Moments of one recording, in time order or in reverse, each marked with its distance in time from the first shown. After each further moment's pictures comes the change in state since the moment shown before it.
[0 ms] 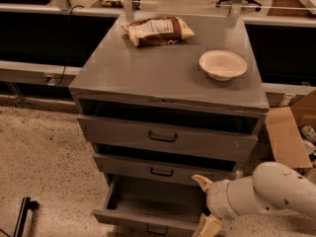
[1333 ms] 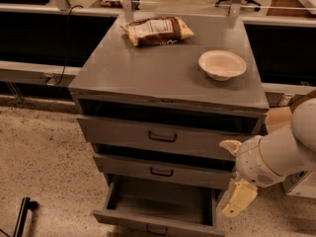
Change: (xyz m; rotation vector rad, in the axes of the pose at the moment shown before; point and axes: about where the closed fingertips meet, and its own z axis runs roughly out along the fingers) arm -0.056 -0.032 -0.147 0.063 0.204 0.042
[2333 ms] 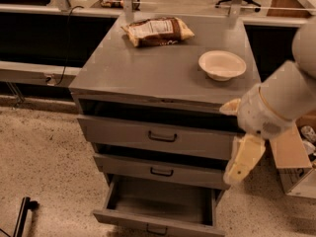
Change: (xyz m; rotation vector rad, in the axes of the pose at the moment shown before) arm -0.062 -0.039 -0.072 -0.036 0.098 -0.065
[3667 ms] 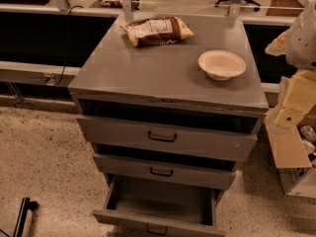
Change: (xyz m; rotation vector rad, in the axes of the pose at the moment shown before) arm -0.003 -0.035 -0.147 0.213 0.211 0.022
